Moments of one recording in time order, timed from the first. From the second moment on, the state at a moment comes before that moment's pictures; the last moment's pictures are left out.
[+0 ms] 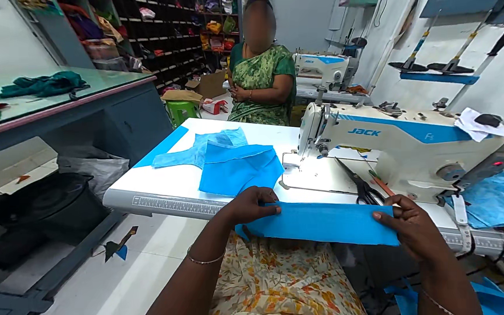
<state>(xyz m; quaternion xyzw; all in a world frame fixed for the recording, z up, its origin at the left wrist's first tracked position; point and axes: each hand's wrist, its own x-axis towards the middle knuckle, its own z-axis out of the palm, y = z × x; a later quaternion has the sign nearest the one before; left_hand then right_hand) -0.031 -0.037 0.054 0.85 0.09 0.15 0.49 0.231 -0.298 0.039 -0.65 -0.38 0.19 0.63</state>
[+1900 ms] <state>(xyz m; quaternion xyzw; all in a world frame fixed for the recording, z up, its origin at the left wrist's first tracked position) -0.039 -0.123 0.101 0.70 0.03 0.60 0.38 0.088 -0.225 0.087 -0.51 -0.55 0.15 0.65</state>
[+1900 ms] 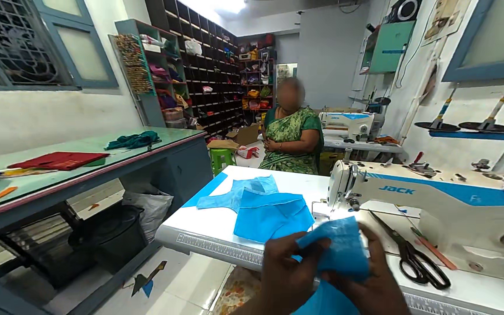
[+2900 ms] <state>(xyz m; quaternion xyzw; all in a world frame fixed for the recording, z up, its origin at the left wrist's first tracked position) -0.031 -0.087 0.168 0.80 0.09 0.51 0.30 0.108 -0.189 0.072 -0.52 -0.50 0.22 0.66</state>
